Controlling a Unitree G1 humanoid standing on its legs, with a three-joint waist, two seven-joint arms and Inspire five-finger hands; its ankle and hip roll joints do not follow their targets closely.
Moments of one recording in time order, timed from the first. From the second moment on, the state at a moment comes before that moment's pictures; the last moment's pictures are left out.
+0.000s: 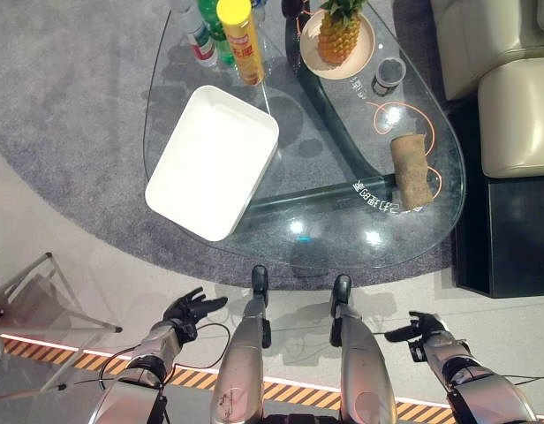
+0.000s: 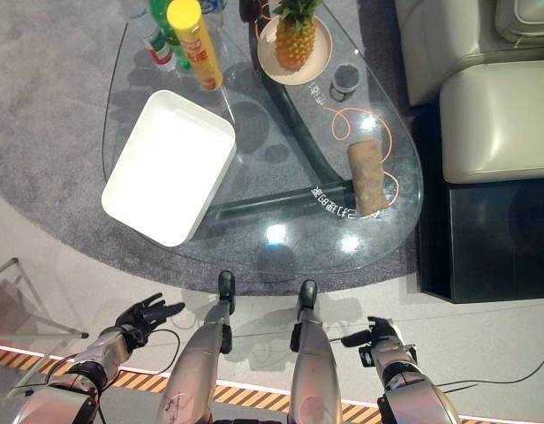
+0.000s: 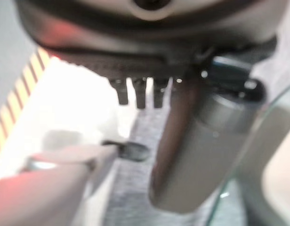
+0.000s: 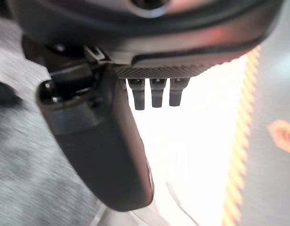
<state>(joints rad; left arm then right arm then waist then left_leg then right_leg) -0.42 0.38 -0.13 1.17 -0.68 0.02 -0.08 -0.45 -0.43 0.17 1.28 0.16 0.05 -0.20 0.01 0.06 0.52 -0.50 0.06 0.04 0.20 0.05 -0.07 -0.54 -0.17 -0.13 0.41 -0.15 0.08</state>
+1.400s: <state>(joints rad) -0.41 0.37 -0.10 1.13 -0.82 -0.04 -0.08 -0.52 -0.49 -0.04 1.27 0.56 -0.16 -0.62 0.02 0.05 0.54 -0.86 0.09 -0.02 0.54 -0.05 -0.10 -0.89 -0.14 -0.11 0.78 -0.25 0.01</state>
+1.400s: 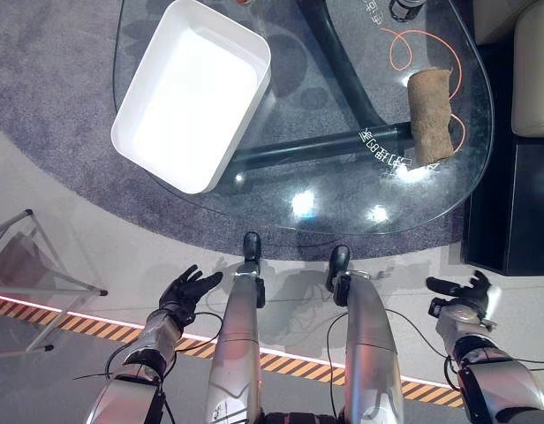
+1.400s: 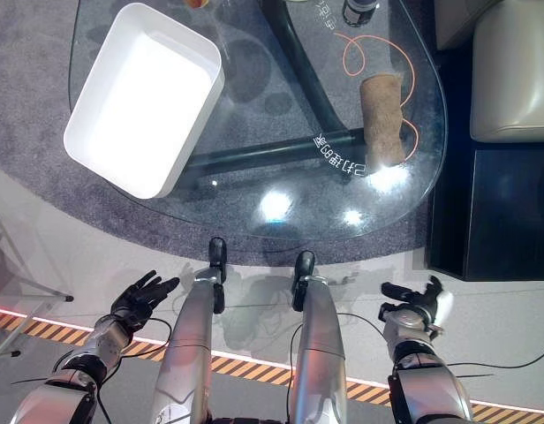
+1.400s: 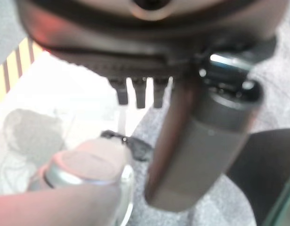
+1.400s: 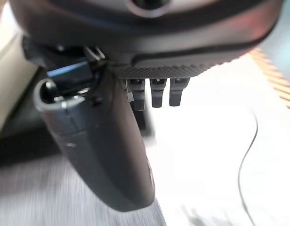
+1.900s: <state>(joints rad) -0.40 0.37 -0.11 1.12 -0.83 -0.05 -0.08 -0.57 -0.54 -0.03 0.93 0.51 -0.37 -0.89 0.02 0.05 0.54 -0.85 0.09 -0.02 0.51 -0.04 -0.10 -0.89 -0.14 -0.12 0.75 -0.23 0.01</state>
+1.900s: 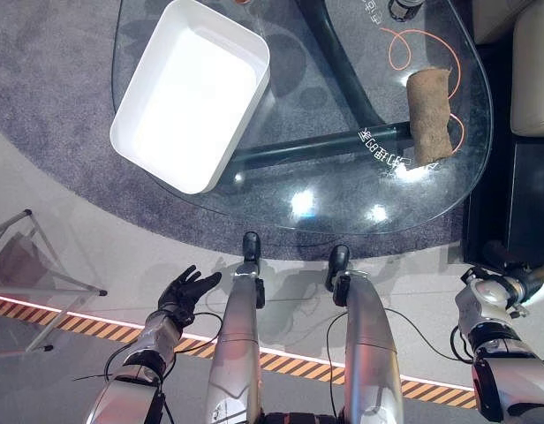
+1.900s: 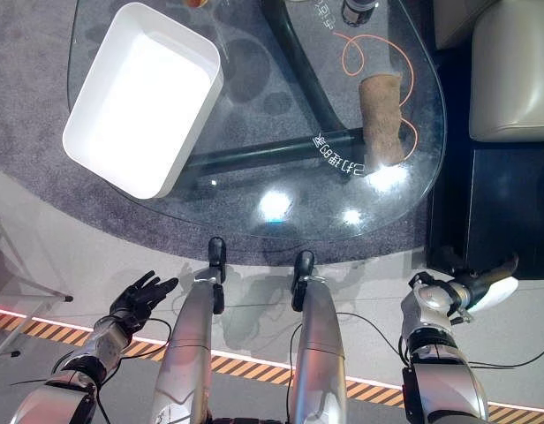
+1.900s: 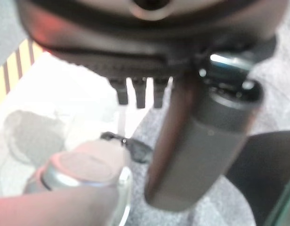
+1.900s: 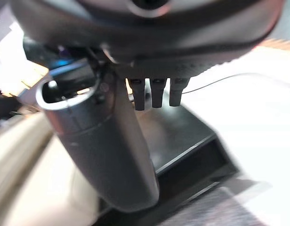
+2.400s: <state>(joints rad) -0.38 0.37 -0.11 1.08 -0.85 -0.05 -0.07 -0.60 -0.54 0.09 0.52 0.19 -0.36 -1.02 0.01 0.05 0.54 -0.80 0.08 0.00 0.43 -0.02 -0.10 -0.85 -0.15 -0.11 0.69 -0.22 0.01</state>
